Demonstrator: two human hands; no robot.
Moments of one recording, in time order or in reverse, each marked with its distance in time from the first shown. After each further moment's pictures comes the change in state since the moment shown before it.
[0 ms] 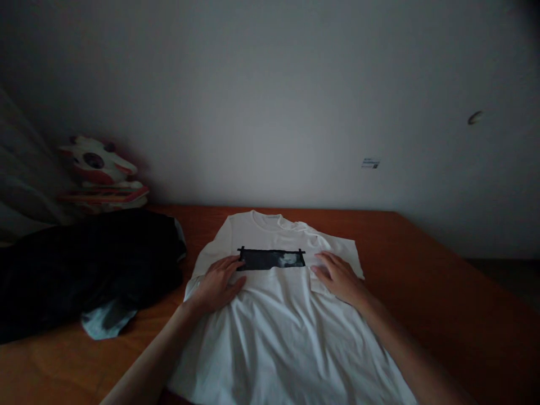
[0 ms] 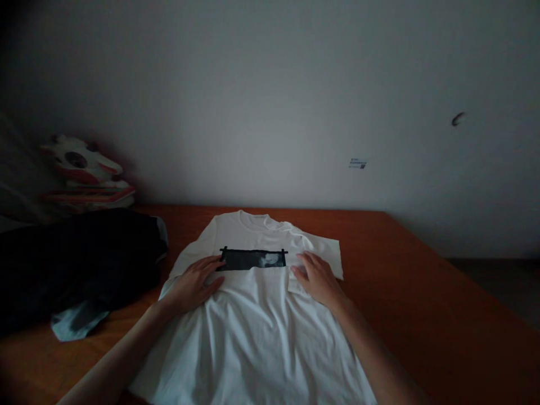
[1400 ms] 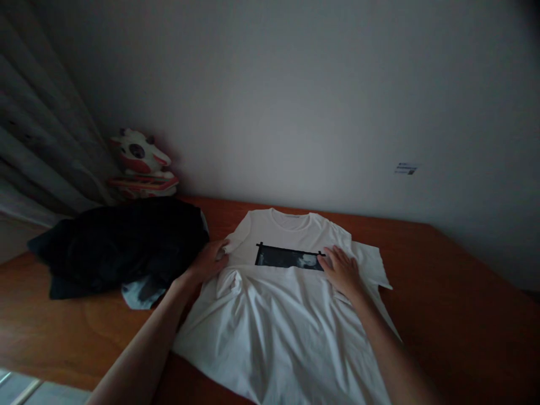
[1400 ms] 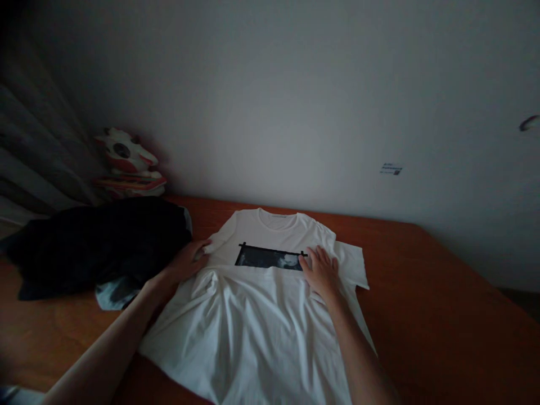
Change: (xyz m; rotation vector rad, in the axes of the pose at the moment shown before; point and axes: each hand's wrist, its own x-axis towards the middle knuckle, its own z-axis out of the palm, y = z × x) left_hand -0.010 -0.083 -0.018 -0.273 0.226 -0.326; right_hand 0.040 -0.026 0.045 -0.103 -0.100 0.338
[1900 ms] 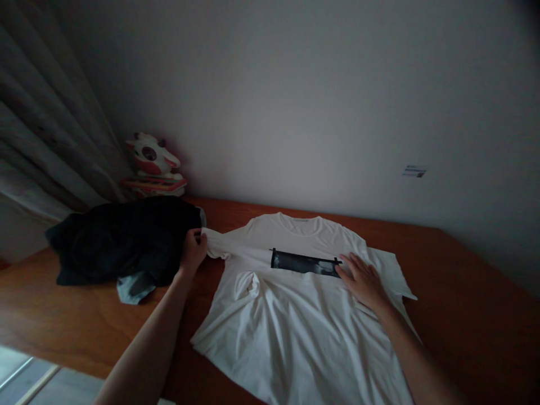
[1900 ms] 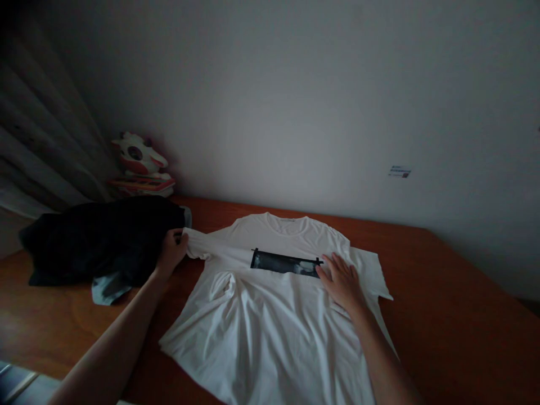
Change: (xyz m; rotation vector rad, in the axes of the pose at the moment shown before) left_hand 0.018 -0.032 -0.028 -0.116 0.529 -0.387; right_hand -0.007 0.052 0.006 0.013 0.063 -0.113
